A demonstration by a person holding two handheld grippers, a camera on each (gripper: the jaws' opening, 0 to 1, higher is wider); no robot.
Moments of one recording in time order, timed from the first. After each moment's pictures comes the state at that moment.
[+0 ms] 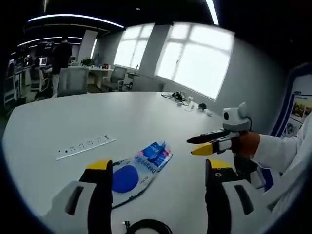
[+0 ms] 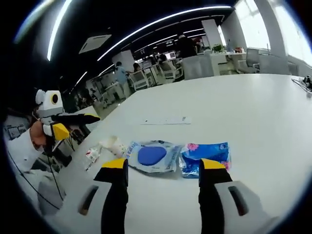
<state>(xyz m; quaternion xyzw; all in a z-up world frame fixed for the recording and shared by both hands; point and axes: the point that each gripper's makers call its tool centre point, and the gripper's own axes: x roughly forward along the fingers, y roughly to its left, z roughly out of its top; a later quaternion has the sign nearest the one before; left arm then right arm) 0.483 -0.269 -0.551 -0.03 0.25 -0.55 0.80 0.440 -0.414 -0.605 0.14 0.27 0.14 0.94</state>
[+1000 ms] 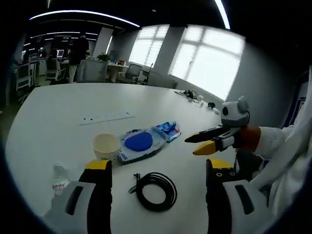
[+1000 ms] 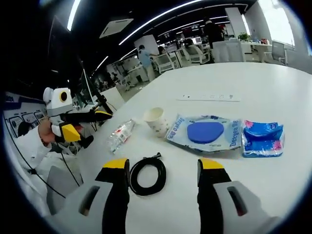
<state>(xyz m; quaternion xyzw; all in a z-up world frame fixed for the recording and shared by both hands) 0.433 -0.156 -0.601 -0.04 0.28 -0.49 0.82 0.407 -0.287 -0.644 0.12 0.32 0.25 0.91</state>
